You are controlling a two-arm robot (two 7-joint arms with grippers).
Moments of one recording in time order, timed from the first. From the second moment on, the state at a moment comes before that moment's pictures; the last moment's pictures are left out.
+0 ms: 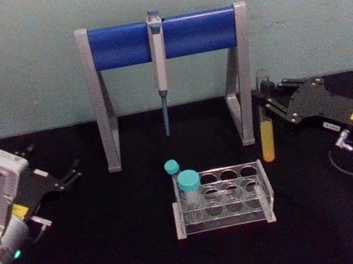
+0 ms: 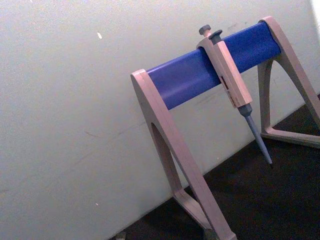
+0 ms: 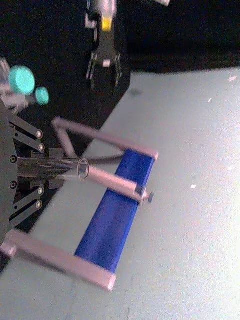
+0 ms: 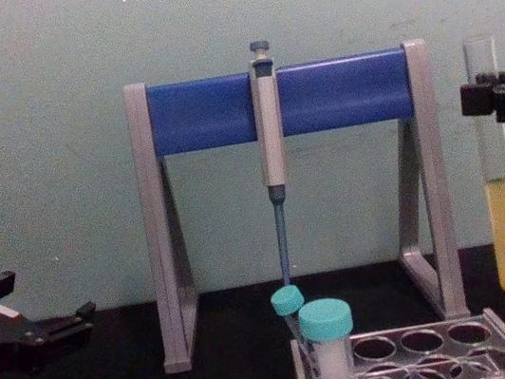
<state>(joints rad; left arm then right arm) -0.20 0.60 0.45 -1.41 -0.25 -0.12 0.03 0.21 0.68 -0.33 -1.70 0.56 0.03 0.49</state>
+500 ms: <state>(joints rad) -0.20 0.60 0.45 -1.41 -0.25 -0.12 0.03 0.35 0.53 -0.38 -1.53 0.46 0.00 0.49</state>
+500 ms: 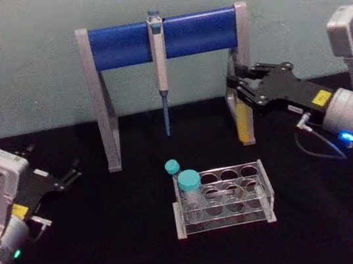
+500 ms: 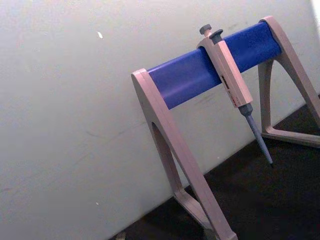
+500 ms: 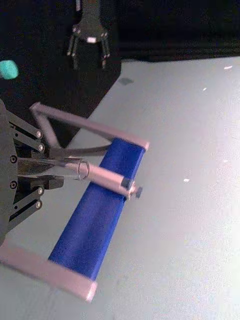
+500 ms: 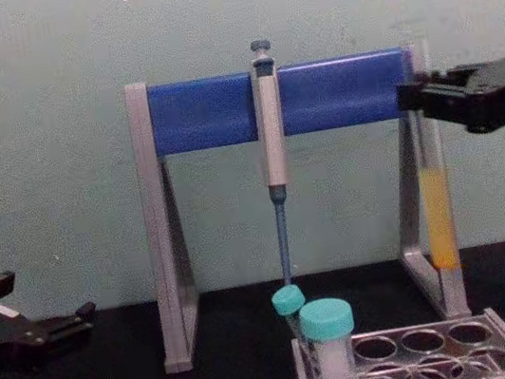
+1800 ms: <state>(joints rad) -0.20 0.60 0.45 -1.41 -0.25 -0.12 0.03 0.22 0.77 -0.35 -1.72 0.66 0.06 0.64</state>
